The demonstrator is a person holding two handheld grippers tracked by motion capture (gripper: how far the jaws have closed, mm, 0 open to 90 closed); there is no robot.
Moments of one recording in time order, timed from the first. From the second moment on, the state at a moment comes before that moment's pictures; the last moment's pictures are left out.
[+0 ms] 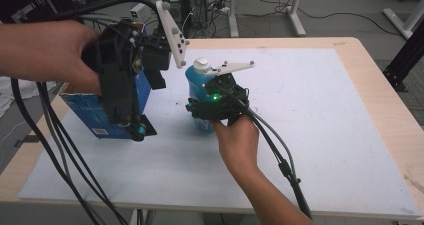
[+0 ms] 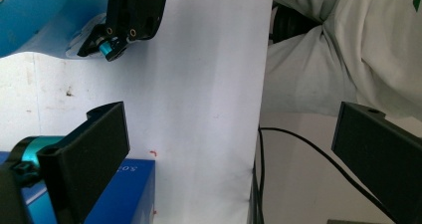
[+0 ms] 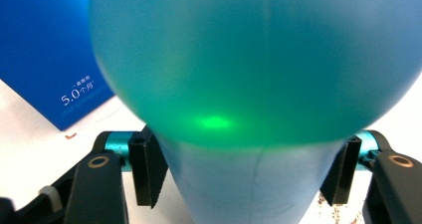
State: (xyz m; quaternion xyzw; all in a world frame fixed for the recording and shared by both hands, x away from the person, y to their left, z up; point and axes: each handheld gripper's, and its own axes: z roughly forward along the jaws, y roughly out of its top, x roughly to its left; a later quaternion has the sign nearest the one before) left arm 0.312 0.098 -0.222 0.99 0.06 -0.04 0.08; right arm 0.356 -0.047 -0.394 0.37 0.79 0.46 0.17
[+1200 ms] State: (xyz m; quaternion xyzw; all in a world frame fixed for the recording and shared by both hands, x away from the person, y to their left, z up) left arm 0.315 0.100 -0.227 0.99 0.06 -0.04 0.09; right arm 0.356 -0.073 -0.376 0.32 0.81 0.46 0.17
